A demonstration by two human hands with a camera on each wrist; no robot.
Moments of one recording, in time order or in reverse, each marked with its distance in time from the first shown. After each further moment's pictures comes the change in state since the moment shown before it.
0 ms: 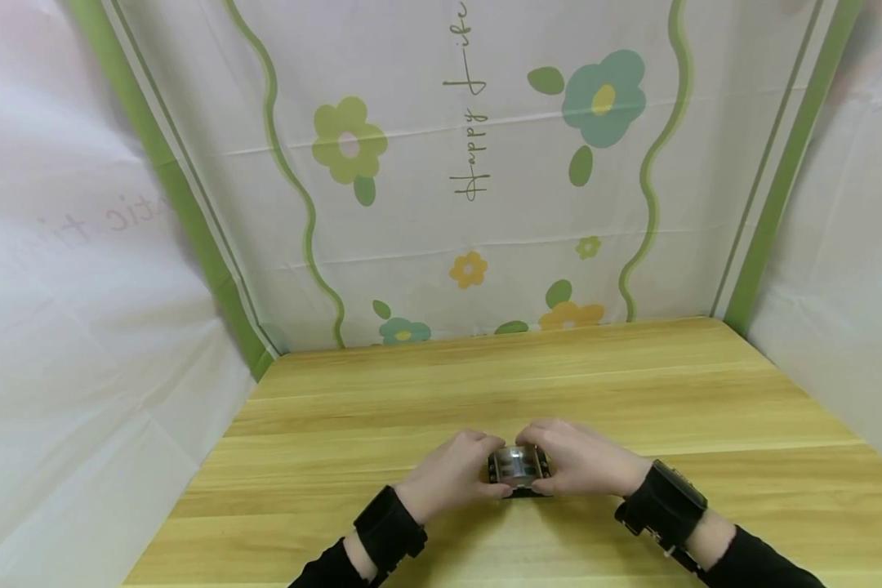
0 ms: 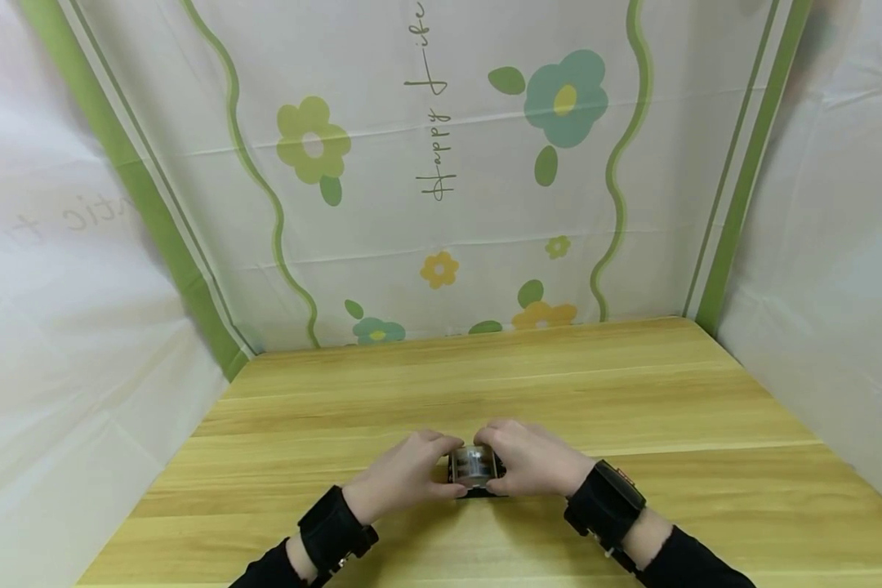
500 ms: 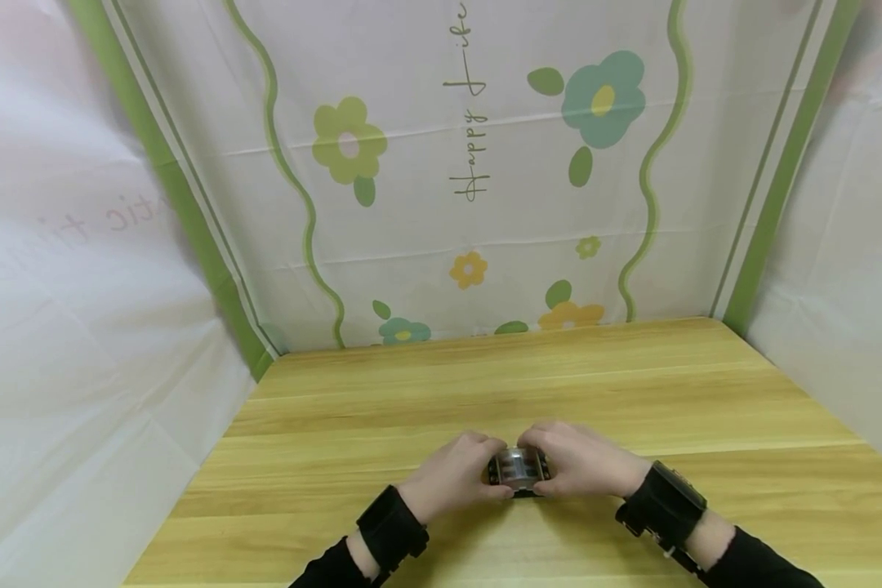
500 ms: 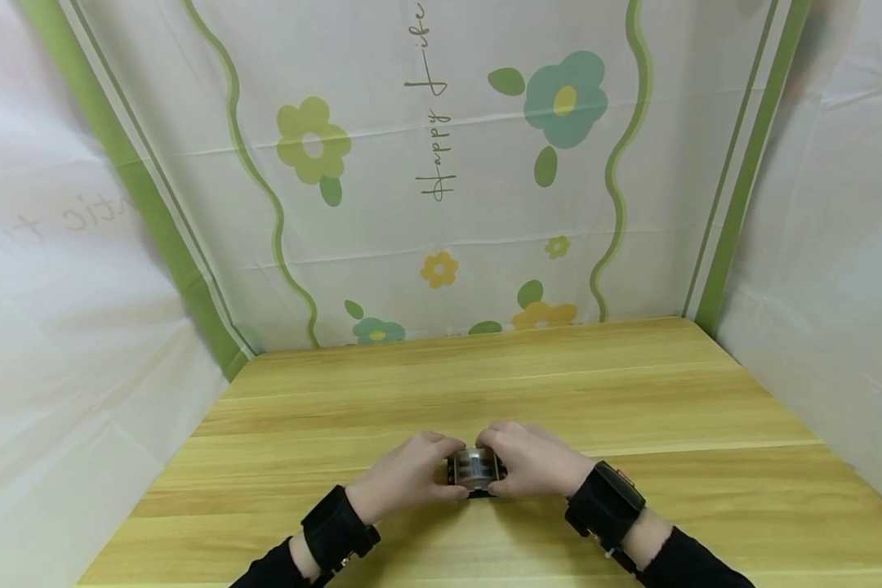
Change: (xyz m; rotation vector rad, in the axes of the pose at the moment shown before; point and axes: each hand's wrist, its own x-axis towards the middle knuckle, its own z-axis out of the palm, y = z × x) left_hand 0.004 0.001 0.003 -0.016 -0.044 -0.021; right_hand 0.000 0.000 -0.001 0.004 -0.011 -0.006
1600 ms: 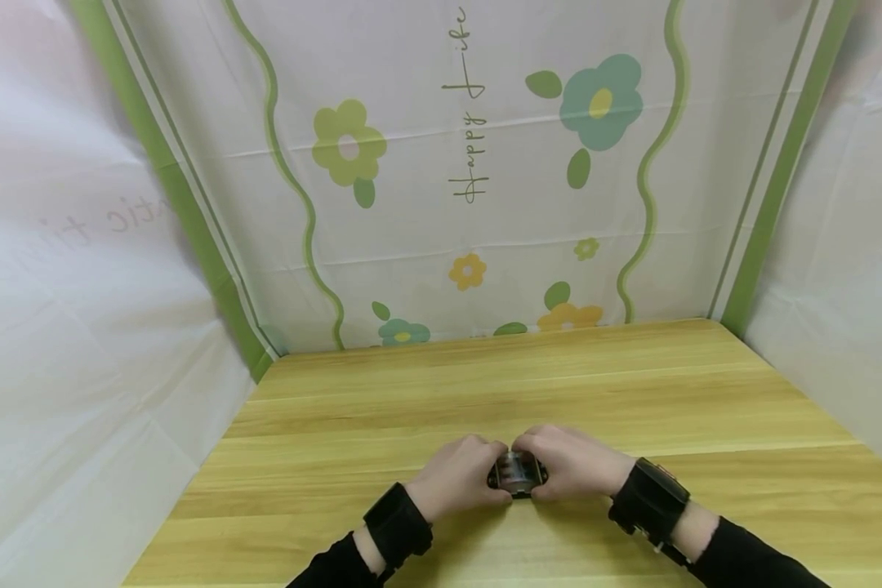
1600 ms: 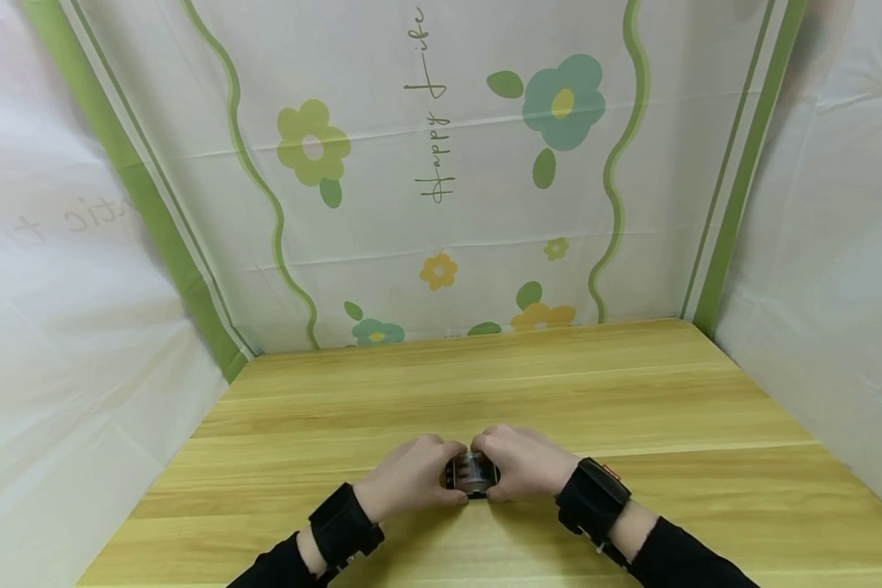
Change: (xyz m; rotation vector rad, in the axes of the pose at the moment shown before) left_hand 0.006 0.004 0.002 0.036 -0.032 -0.014; right_hand 0.007 -0.001 0.004 0.034 -0.040 -0.028
